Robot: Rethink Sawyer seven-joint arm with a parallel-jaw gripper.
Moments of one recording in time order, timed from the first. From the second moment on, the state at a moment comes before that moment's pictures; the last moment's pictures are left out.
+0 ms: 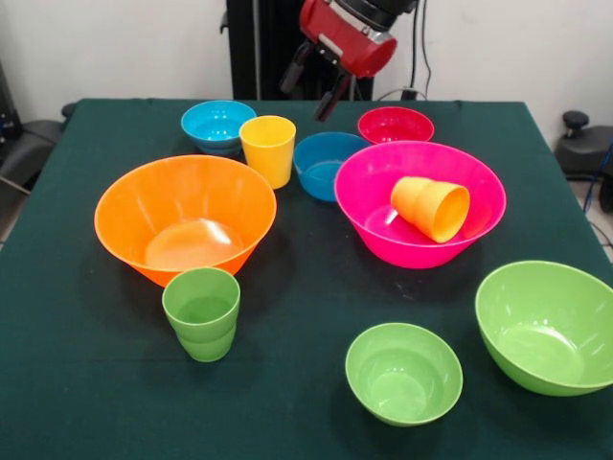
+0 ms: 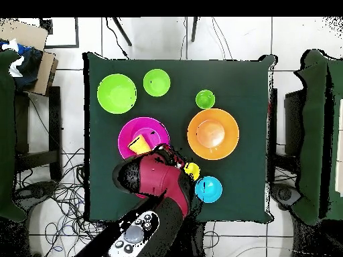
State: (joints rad) arm 0.31 -0.48 -0.63 1.75 0.15 0.28 2.33
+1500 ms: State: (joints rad) arm 0.26 -0.48 -0.58 1.76 0.07 0.22 2.33
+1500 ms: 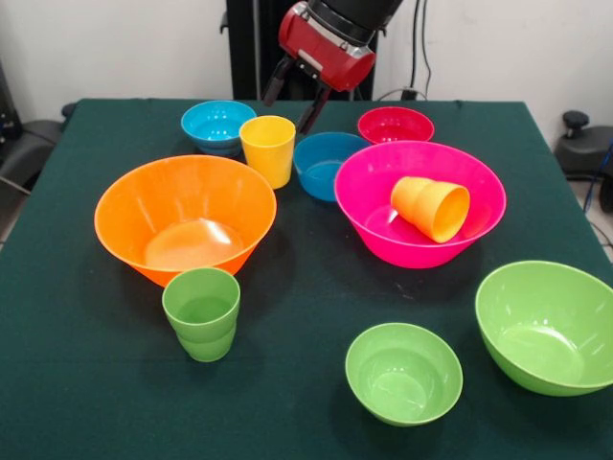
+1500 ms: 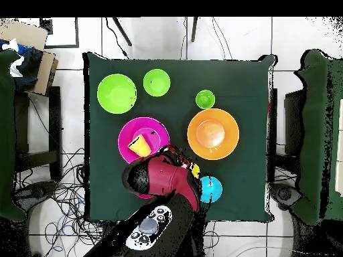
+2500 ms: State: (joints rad) arm 0.17 -0.64 -0.52 1.98 0.01 0.12 2.33
